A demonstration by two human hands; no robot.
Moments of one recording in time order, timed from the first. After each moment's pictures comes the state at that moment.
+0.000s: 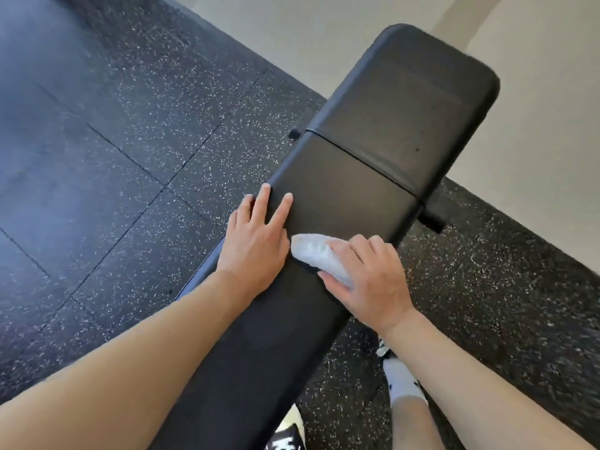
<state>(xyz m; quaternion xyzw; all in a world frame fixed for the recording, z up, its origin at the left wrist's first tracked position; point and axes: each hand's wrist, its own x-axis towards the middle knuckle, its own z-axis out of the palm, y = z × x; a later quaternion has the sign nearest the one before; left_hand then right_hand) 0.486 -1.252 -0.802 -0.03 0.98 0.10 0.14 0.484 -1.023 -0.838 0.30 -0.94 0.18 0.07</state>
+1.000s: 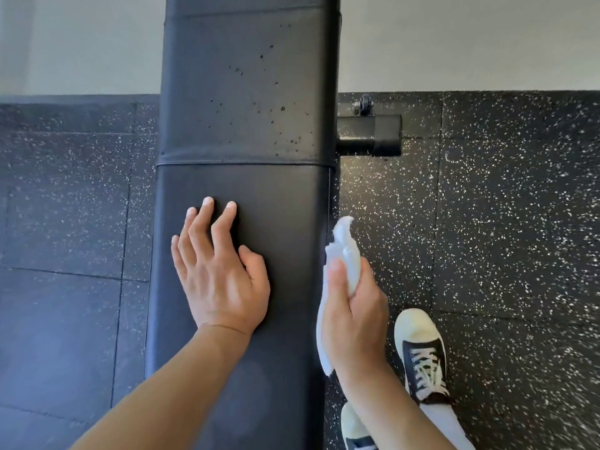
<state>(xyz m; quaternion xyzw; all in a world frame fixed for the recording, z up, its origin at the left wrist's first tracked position) 0.444 -1.179 -0.844 0.03 0.99 0.14 -0.03 0.533 -1.046 -0.857 -0.38 -0.75 0.53 0.06</state>
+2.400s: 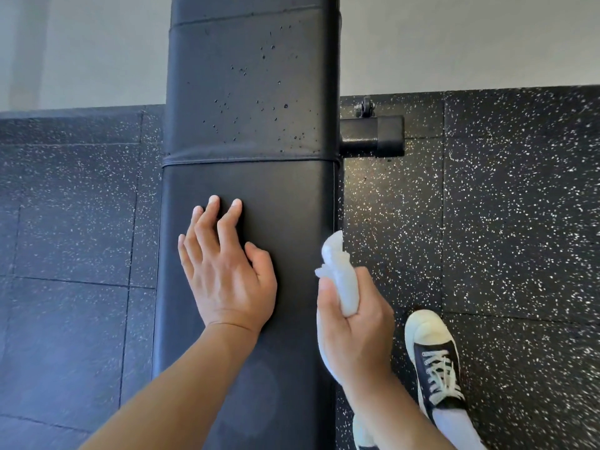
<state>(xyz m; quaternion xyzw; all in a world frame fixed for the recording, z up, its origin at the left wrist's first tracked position) 0.444 -1.178 -0.845 0.03 0.99 0.14 -0.03 0.551 -1.058 -0.865 -0.30 -0.78 0.54 0.12</state>
